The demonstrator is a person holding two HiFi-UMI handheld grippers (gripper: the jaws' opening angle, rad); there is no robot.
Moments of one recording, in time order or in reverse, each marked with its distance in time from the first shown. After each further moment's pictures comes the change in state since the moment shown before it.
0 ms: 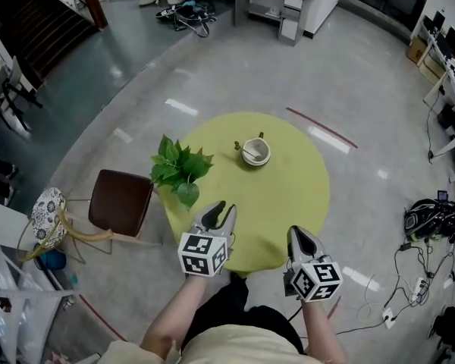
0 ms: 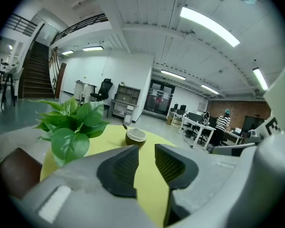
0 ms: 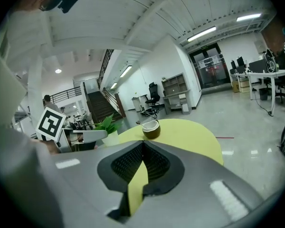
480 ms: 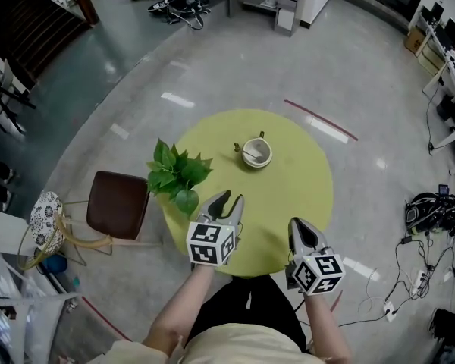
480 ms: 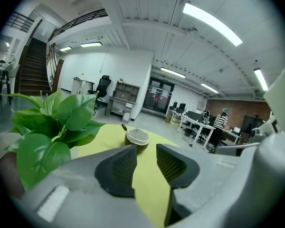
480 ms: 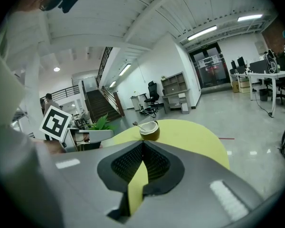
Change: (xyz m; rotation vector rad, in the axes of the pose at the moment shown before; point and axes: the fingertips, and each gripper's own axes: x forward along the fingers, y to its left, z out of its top) left arm 0.050 0.015 0.010 -0.004 0.026 -0.022; right arm 0.038 -0.007 0.013 -0.006 0.011 -0.013
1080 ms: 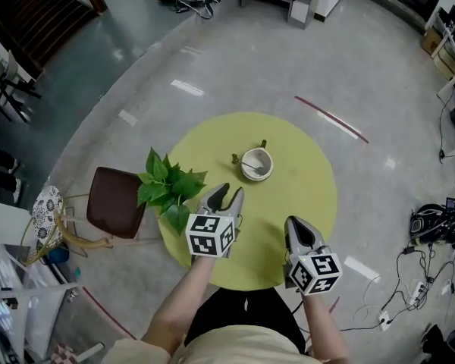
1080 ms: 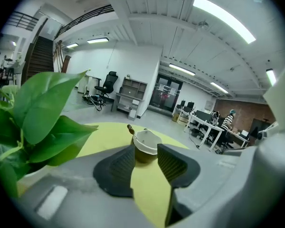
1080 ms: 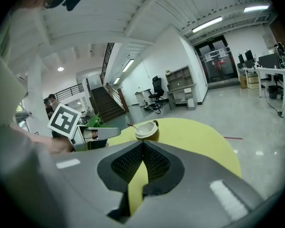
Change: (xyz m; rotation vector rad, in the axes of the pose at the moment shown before) left arm 0.069 0.030 0.010 -0.062 0.041 0.077; right arm 0.060 -0.030 0.015 -0.005 0.067 0.073
